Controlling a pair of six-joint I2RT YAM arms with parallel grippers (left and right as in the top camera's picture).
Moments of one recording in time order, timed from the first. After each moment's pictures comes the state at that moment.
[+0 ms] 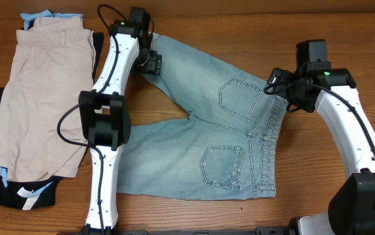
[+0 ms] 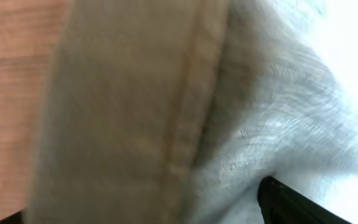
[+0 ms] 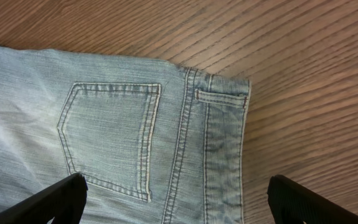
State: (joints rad) left arm -0.16 2.64 2.44 -1.18 -0.03 -0.08; right arm 0.04 1.65 1.34 -0.86 0.01 0.48
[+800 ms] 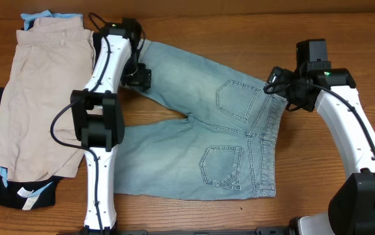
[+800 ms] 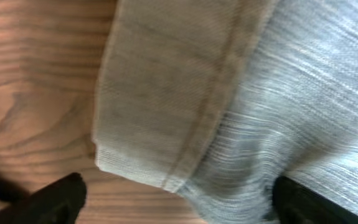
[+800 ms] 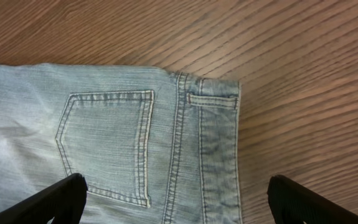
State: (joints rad) left arm -0.10 2.59 2.35 -1.41 -0.12 -0.12; right arm 0.04 1.65 1.34 -0.85 0.00 0.48
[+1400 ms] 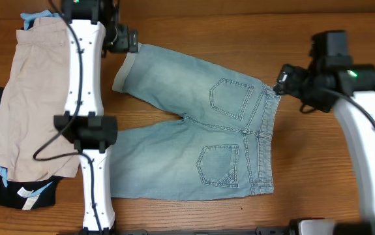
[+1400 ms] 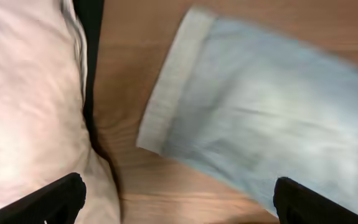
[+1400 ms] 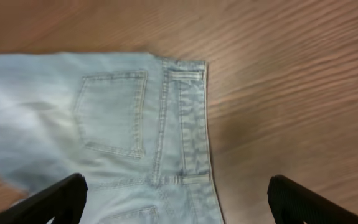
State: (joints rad) left arm -0.07 2.50 2.95 -1.68 -0.01 -0.12; right arm 0.04 1.49 1.52 -1.16 0.00 0.44
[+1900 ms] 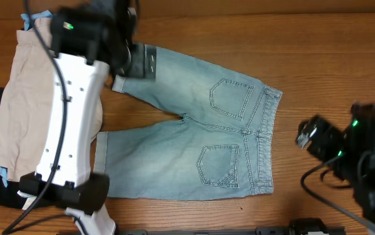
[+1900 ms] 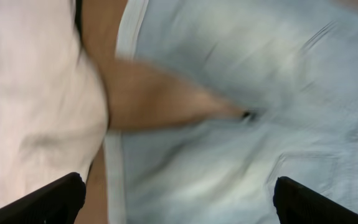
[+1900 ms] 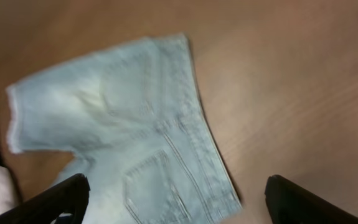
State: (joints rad) left arm -0.28 1.86 2.24 -1.68 -0.10 -0.29; right arm 0.04 0.89 1.26 -1.33 0.01 0.64
